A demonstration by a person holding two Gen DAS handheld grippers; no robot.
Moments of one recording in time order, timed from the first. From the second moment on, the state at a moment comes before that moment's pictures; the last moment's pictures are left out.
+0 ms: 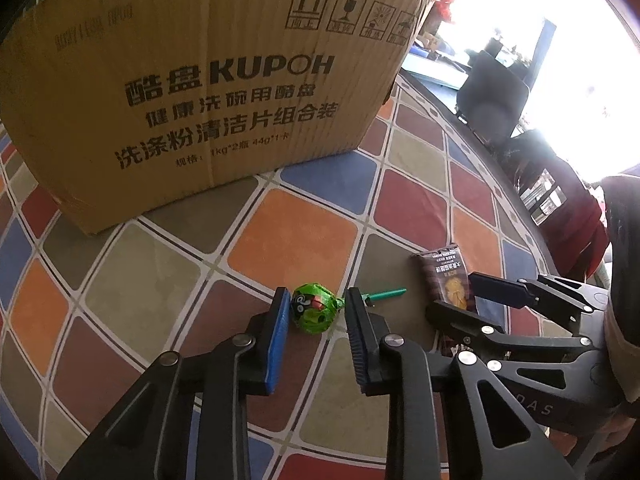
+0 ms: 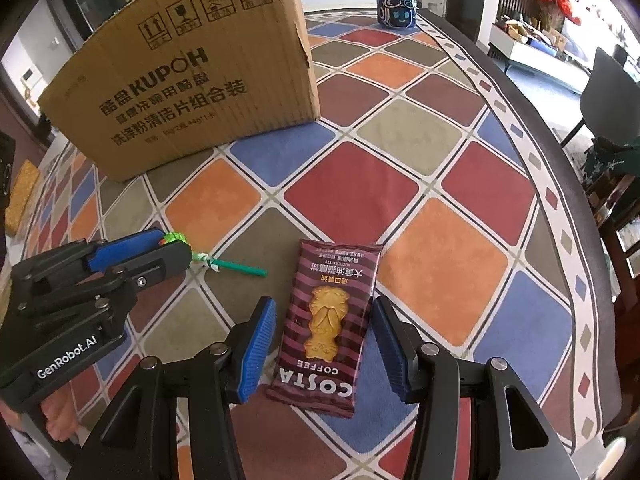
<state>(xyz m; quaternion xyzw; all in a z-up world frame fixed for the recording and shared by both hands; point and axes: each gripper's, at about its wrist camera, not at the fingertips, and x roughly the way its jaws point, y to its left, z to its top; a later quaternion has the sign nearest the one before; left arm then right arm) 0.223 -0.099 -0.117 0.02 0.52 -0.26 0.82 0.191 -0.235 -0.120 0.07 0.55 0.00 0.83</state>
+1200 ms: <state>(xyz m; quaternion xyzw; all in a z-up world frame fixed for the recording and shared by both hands) 0.202 -0.085 -0.067 0.00 0.46 -0.21 0.86 0.183 -0.229 -0.070 0.07 0.48 0.02 0.87</state>
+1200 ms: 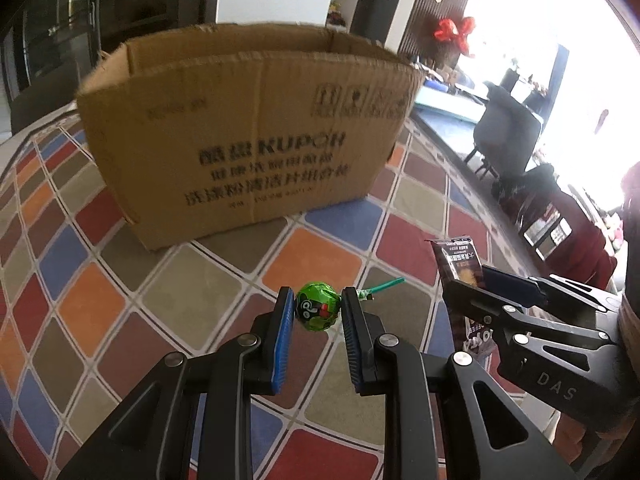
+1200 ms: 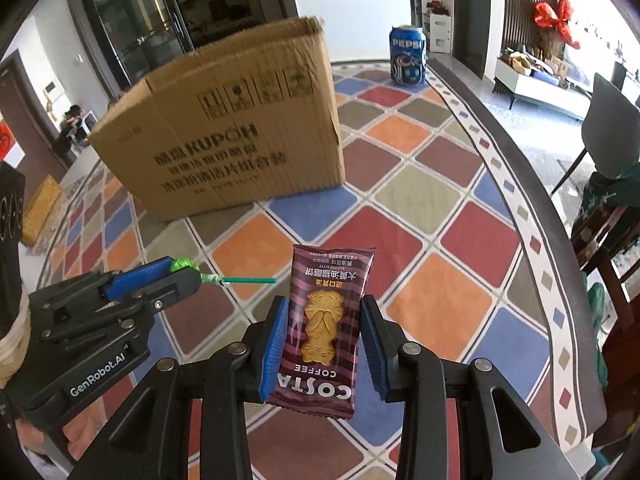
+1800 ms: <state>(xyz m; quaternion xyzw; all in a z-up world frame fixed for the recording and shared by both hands) 0.204 -0.054 0.014 -0.01 0.36 -0.18 0.92 0.199 -0.214 -0.001 0.07 0.40 0.04 0.91</state>
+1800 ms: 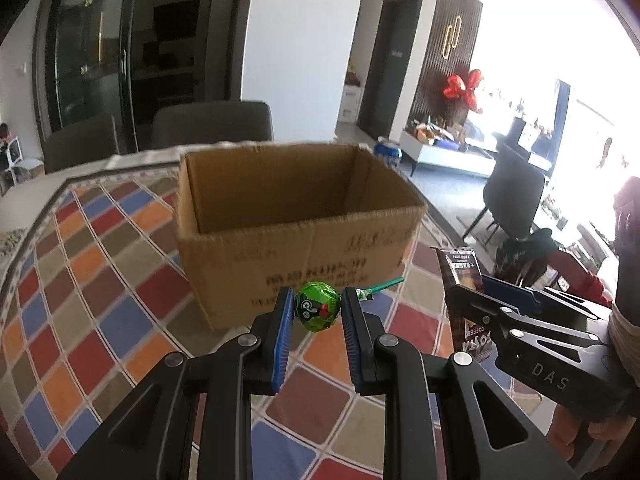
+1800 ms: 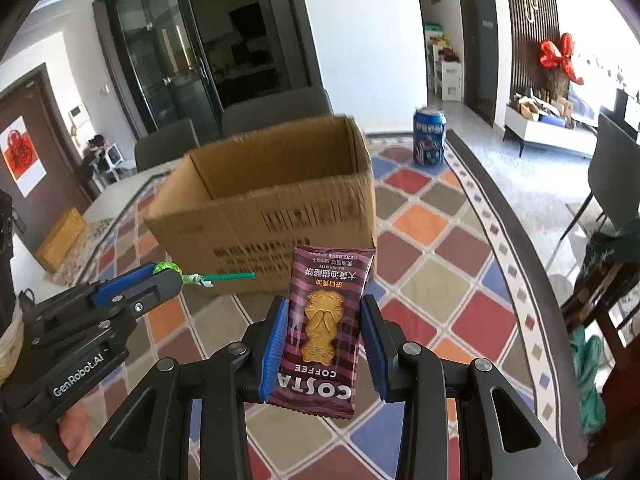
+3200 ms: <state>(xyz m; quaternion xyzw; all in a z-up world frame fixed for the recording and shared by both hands) 0.316 -0.026 0.045 -0.01 0.35 -0.13 0.93 0.319 -0.171 0.058 0.00 0.34 0.07 0.94</state>
